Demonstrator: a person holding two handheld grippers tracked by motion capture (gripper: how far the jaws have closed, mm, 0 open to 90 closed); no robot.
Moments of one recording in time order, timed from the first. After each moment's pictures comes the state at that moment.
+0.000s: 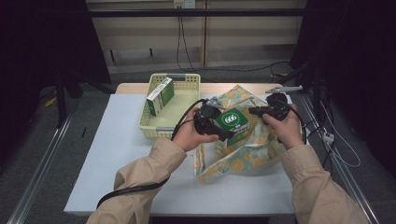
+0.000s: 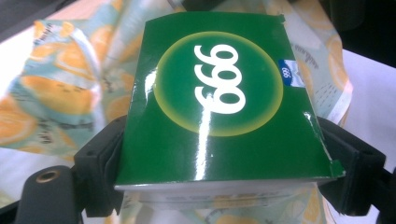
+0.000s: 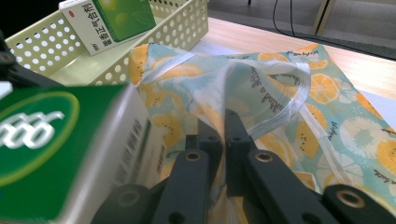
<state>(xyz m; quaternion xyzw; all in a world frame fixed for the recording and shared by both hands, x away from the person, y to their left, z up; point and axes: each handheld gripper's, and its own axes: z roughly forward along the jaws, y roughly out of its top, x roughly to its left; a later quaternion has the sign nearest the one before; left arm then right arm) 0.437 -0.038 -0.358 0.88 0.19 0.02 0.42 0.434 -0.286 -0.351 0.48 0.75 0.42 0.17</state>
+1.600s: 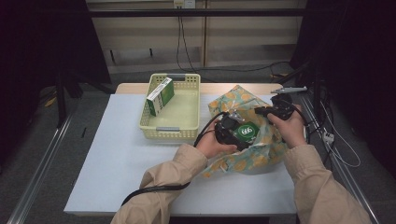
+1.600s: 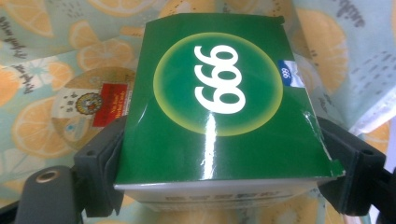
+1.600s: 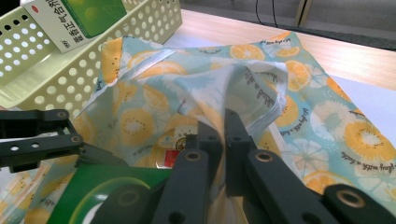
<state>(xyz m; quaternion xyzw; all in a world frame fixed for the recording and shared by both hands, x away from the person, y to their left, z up) 0.439 -0.098 -0.416 0.90 0.18 0.00 0.41 0.441 -0.305 -0.362 0.51 0.74 0.40 0.18</state>
